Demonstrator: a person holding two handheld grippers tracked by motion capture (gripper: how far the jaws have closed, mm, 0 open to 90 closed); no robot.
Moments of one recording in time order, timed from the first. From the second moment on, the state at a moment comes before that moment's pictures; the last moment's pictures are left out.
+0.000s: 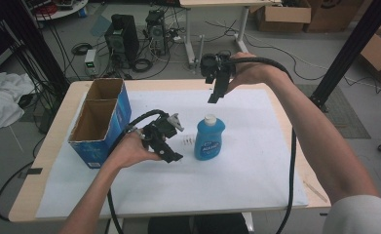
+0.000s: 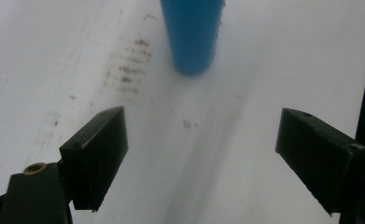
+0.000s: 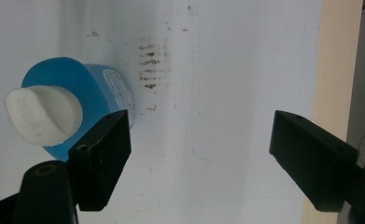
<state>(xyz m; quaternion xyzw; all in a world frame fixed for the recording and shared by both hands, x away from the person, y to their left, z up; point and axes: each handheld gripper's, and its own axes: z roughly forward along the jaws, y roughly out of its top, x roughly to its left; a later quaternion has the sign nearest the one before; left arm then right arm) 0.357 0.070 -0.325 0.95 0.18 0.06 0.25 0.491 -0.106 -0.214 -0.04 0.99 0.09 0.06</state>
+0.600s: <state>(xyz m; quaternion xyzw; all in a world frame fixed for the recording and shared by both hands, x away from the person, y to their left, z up) 0.382 0.032 -0.334 0.91 0.21 0.05 0.35 0.495 -0.107 -0.217 -0.03 0.99 0.09 0.06</state>
